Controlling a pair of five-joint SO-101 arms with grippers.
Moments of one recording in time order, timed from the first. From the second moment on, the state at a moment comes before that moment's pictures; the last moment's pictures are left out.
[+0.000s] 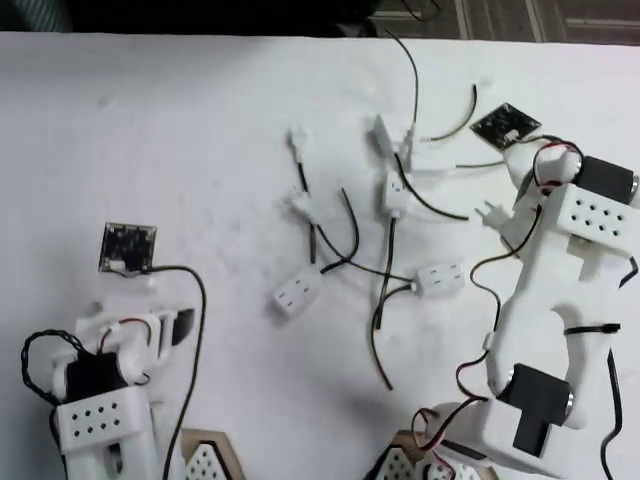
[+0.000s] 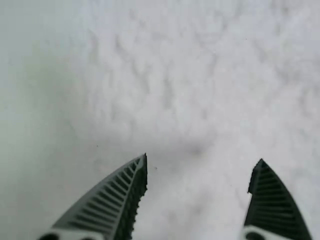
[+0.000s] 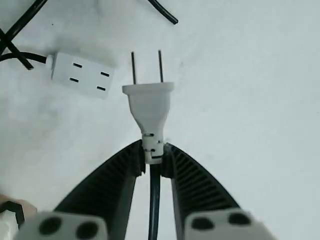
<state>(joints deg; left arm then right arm) -21.6 -75.9 81.9 62.0 -19.4 20.0 -5.8 1.9 89.0 57.8</state>
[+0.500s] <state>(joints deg) -21.6 -75.9 81.9 62.0 -19.4 27.5 -6.2 7.7 96.1 36.5</state>
